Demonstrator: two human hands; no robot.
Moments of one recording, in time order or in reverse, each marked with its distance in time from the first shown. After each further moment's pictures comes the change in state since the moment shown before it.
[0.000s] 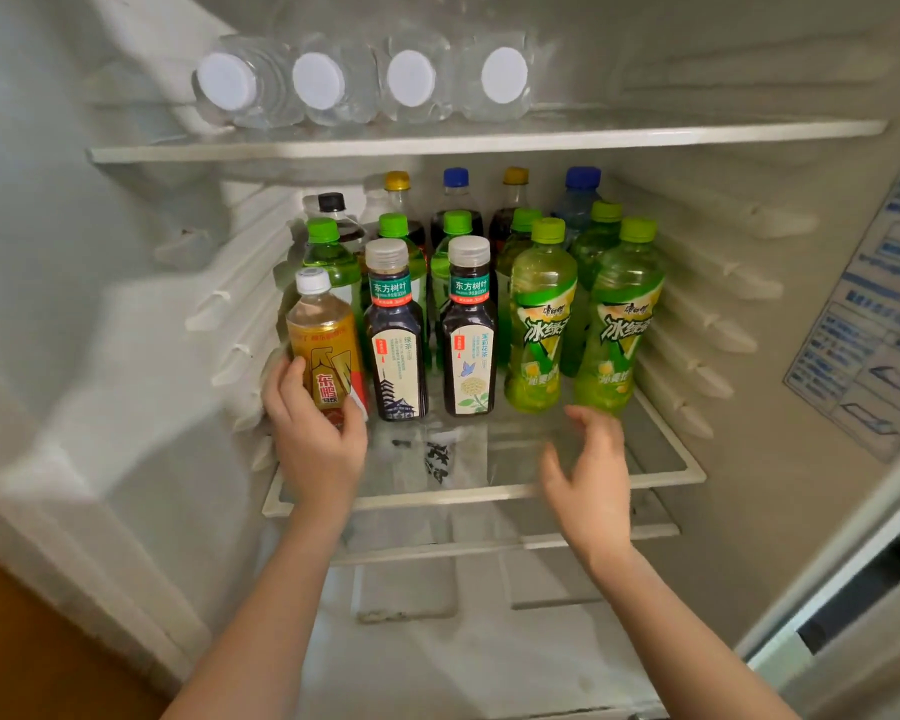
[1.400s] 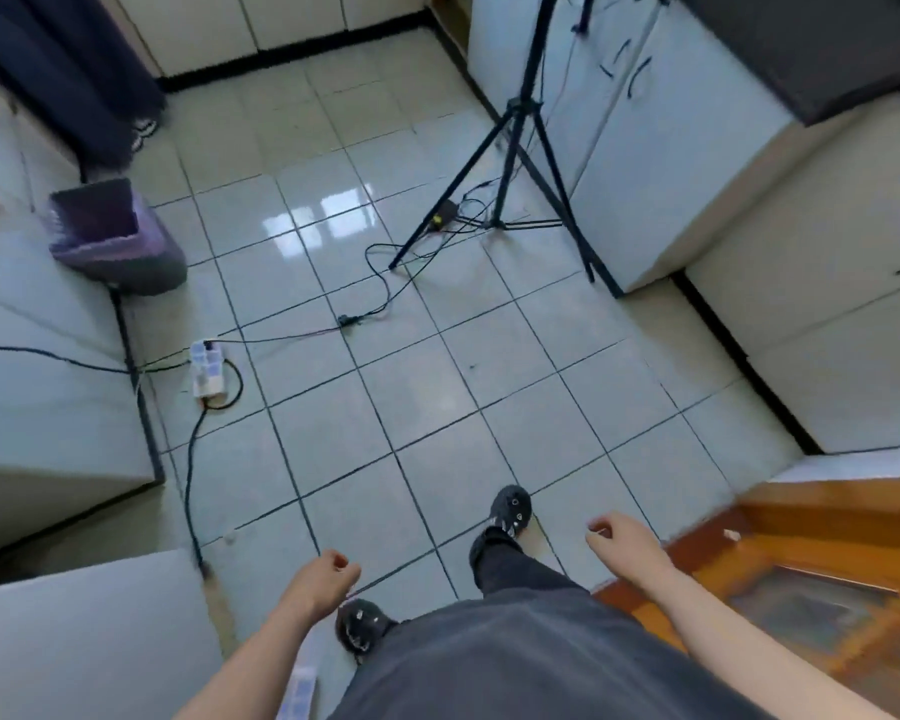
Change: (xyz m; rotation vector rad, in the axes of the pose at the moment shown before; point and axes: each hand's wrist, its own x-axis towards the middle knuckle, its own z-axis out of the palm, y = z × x) left_hand -0.650 0.106 -0.223 0.621 -2.450 1.166; right_hand -0.904 -0.076 -0.259 -0.029 0.537 2.113
